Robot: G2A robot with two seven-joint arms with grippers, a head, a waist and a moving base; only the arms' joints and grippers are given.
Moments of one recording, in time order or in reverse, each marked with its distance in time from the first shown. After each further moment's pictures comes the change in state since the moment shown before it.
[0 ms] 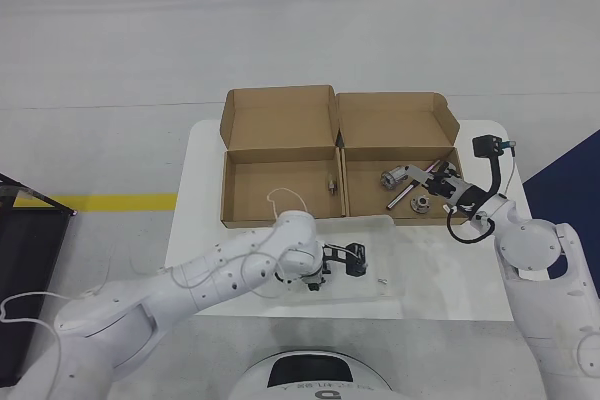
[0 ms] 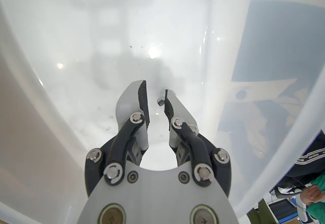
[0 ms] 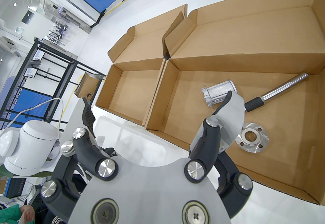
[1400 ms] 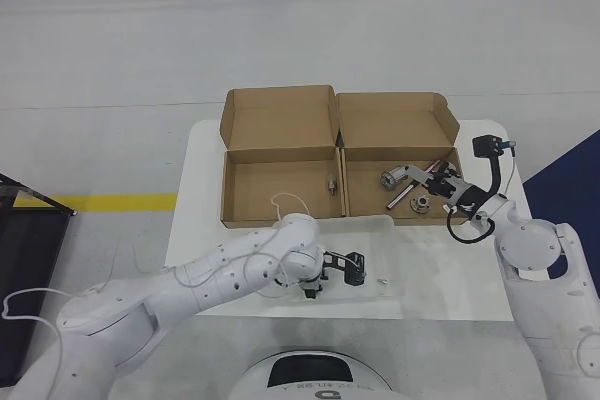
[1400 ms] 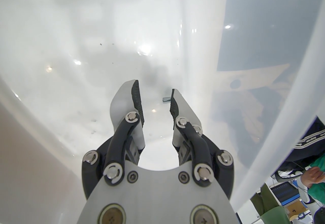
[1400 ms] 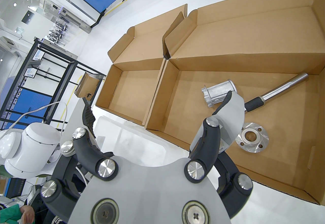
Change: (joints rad) left arm -0.014 -0.010 0.039 0.014 -0.049 -0.034 -0.054; right arm 0.000 0.000 0.000 0.000 0.000 0.000 0.000
